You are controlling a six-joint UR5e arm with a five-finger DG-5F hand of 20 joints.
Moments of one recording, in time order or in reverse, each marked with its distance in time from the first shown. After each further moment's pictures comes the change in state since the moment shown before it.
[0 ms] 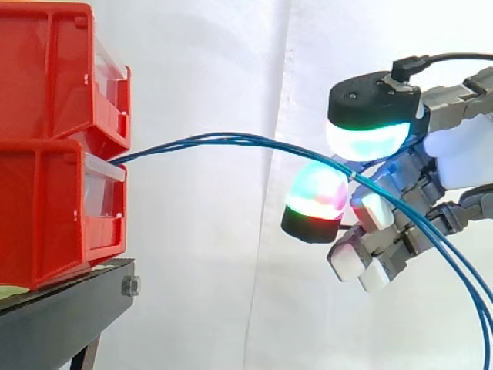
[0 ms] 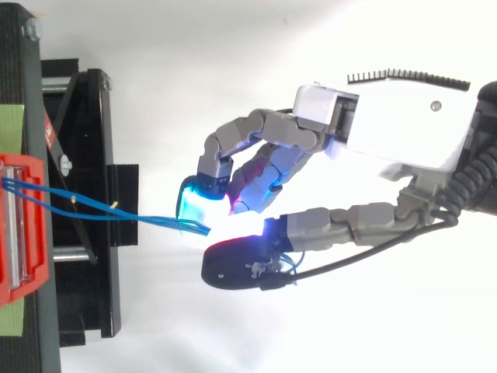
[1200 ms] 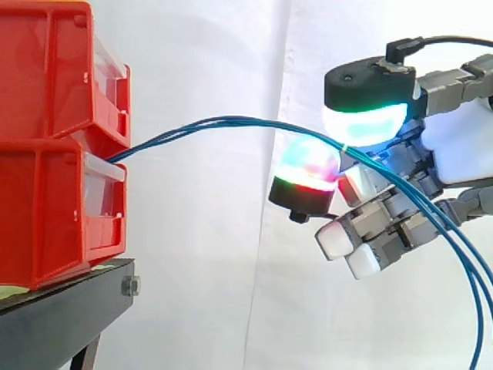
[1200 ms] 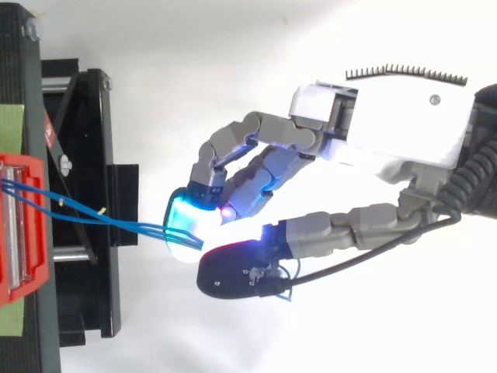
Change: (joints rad) arm 0.000 -0.001 0.000 0.016 -0.011 0.136
